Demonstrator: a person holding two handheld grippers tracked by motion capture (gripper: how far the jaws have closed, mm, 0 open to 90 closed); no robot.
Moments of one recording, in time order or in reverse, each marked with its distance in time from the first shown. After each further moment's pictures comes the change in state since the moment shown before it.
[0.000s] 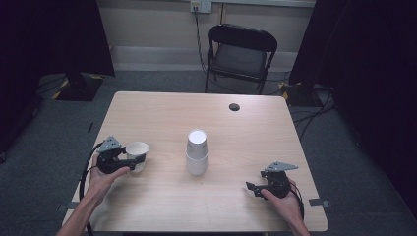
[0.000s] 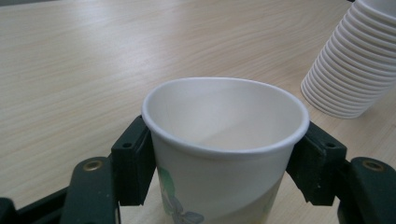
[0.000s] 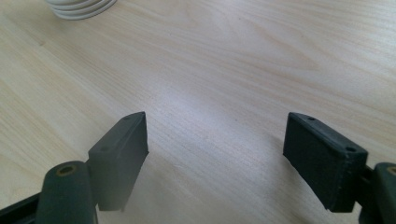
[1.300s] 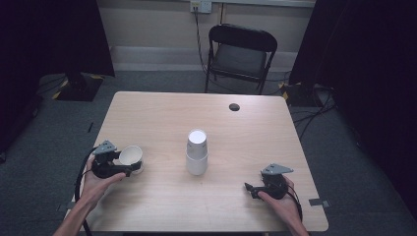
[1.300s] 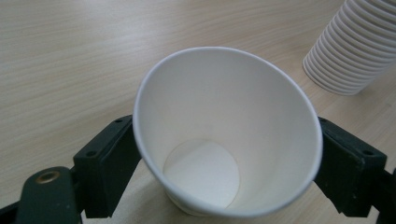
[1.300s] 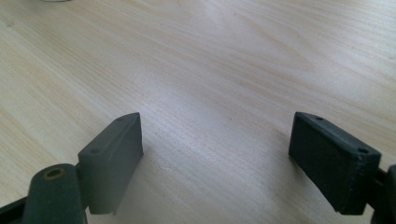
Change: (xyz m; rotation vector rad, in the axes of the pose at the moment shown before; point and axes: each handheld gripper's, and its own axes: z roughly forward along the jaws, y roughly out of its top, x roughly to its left) left arm 0.001 -0.010 -0.016 0.091 0.002 -0.048; right arm 0.006 -0.006 0.009 -0.008 -0.069 -0.067
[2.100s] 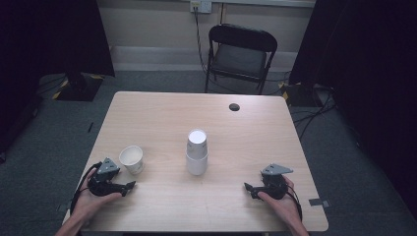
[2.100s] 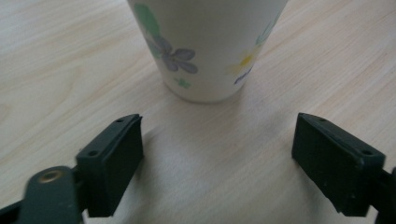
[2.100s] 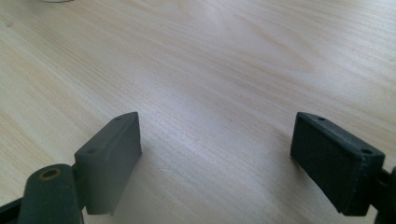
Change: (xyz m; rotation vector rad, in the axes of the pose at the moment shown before) left arm -0.014 -0.044 -0.006 0.159 0.110 0.115; right arm 0.000 -0.001 0.001 -0.007 -0.001 -0.006
